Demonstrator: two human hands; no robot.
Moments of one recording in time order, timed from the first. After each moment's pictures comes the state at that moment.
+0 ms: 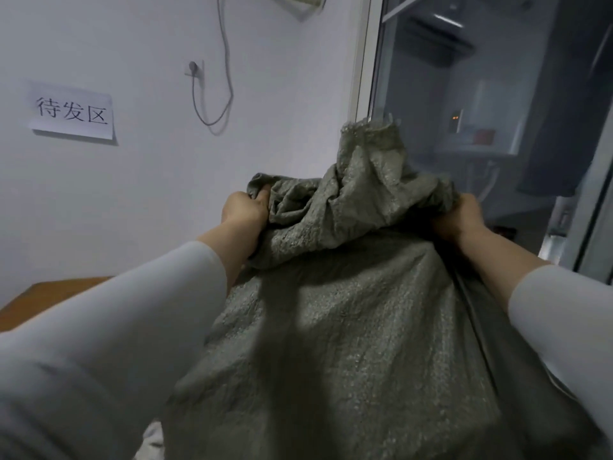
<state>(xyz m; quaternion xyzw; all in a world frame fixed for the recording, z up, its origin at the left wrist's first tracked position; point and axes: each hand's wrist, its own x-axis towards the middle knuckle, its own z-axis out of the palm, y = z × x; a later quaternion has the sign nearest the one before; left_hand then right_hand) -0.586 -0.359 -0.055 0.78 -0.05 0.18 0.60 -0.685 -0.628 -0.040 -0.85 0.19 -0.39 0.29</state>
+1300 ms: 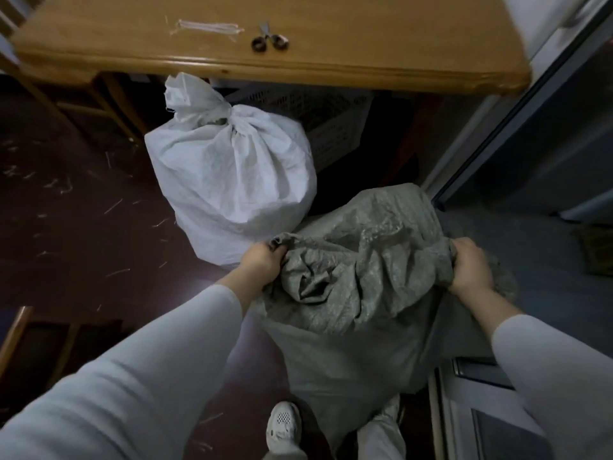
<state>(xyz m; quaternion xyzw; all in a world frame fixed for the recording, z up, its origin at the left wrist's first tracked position) -0.615 -0.306 -0.582 0.86 0.27 -0.26 0.35 -0.588 -0.626 -0.623 -0.96 0.12 0.10 0.22</state>
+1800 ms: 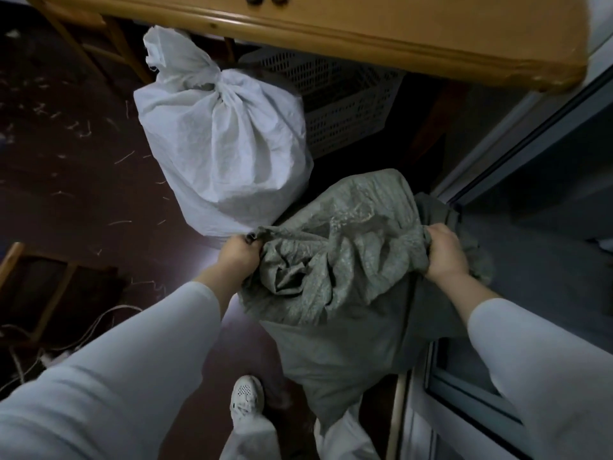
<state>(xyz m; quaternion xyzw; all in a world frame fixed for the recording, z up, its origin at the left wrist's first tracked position) -0.591 -0.381 -0.614 0.80 0.42 -0.20 0.38 -0.490 -0.687 -0.678 -0.95 0.00 0.20 0.24</state>
